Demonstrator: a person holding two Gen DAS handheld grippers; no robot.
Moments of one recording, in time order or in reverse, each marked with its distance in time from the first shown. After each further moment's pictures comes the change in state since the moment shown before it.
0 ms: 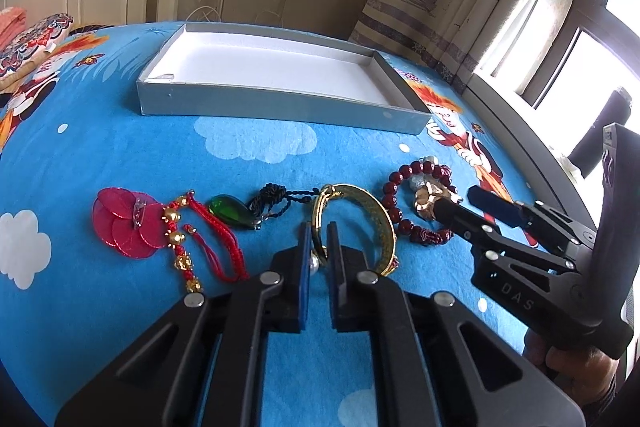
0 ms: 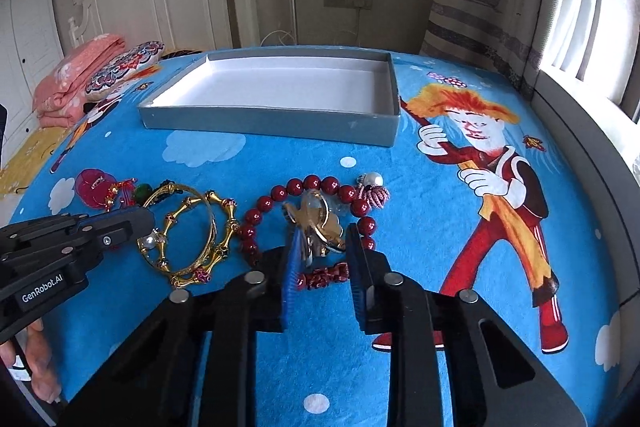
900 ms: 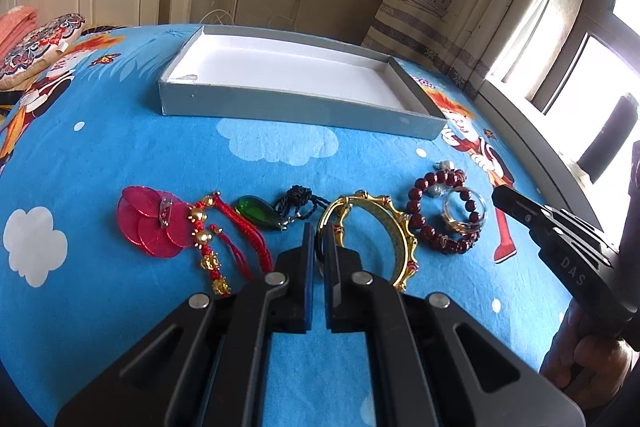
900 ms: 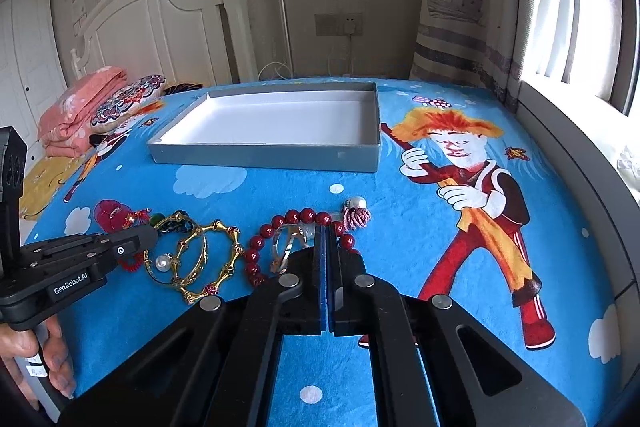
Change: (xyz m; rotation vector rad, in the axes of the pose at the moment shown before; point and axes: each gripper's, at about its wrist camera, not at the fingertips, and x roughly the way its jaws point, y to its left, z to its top) left arm -0.005 0.011 0.000 -0.015 -0.021 0.033; right arm -0.025 -0.009 0.002 0.040 -0.086 0.010
